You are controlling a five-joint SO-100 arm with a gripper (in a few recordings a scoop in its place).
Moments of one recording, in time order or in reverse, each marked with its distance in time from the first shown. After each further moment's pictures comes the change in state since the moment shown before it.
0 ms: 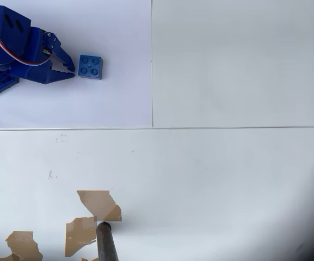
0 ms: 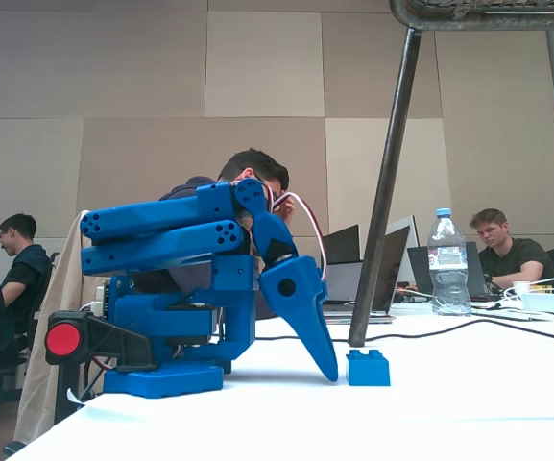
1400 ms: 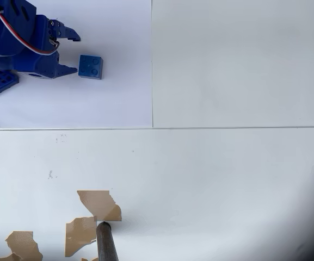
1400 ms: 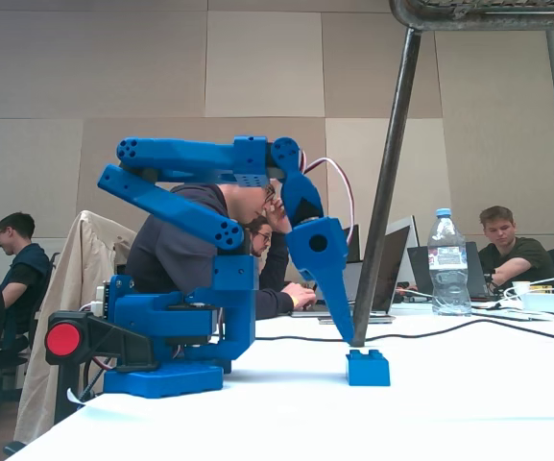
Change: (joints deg) arm 0.9 -37.2 -23.8 -7.6 -9.1
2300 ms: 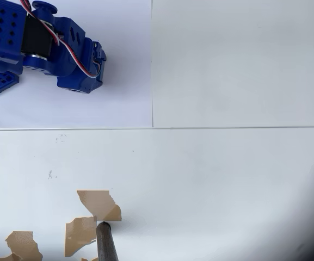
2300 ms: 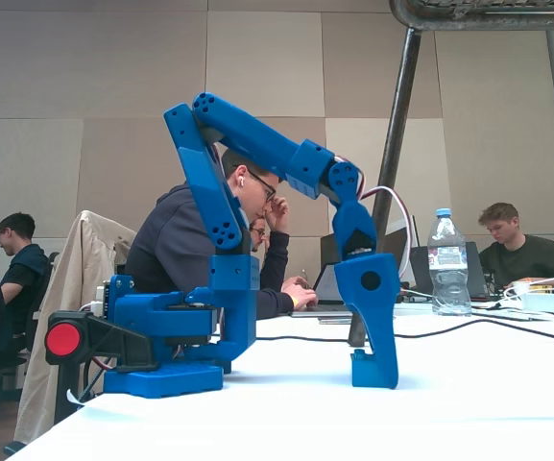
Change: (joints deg) arm 2.5 -38.8 -10.3 -20.5 1.3
